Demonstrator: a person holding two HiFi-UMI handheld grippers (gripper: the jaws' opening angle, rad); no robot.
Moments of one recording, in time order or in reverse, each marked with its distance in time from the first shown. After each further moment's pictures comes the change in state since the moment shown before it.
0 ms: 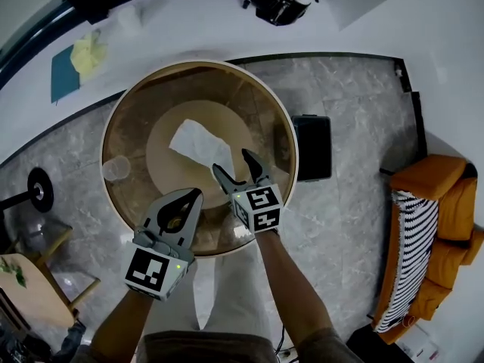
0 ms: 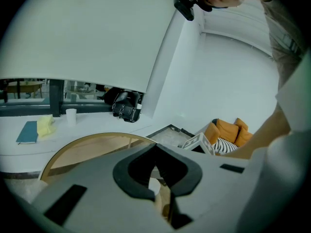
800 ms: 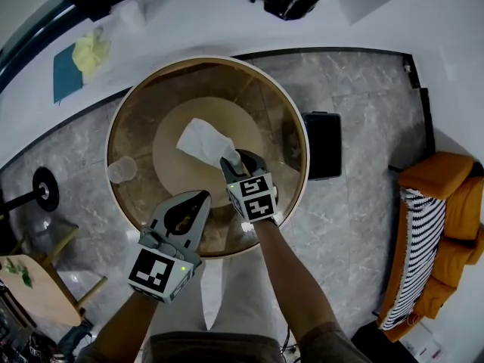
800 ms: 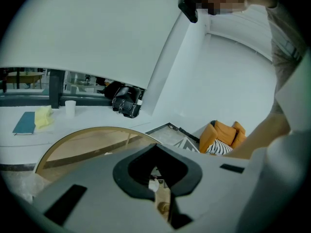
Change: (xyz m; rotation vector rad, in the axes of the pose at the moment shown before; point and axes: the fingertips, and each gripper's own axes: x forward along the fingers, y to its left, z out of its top) left arm 0.004 0.008 -0.010 -0.065 0.035 -0.030; right arm 0.044 0.000 -0.034 -0.061 0.178 -0.016
